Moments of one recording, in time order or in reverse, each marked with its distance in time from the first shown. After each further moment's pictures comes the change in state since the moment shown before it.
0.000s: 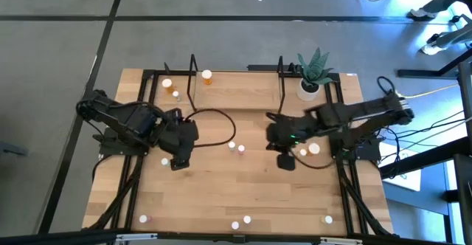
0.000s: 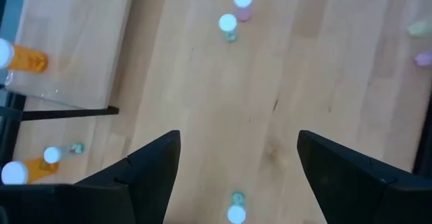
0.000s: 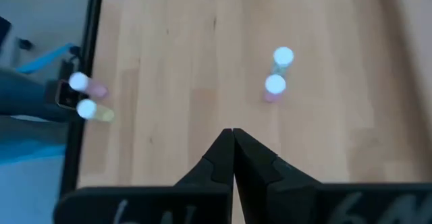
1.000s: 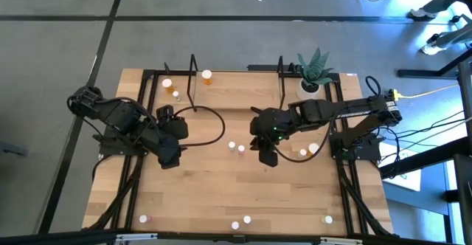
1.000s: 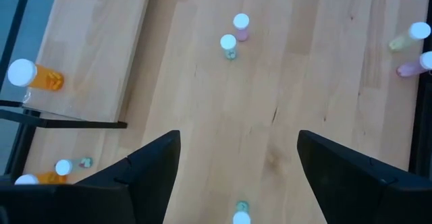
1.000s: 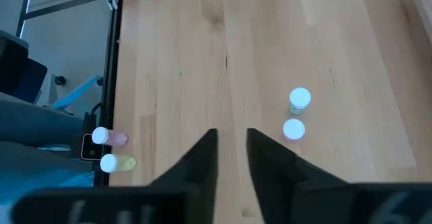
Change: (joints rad) left arm -0.060 -0.077 0.000 0.000 -0.075 -0.010; right arm -0.063 0.120 0.098 0.099 -0.081 0.051
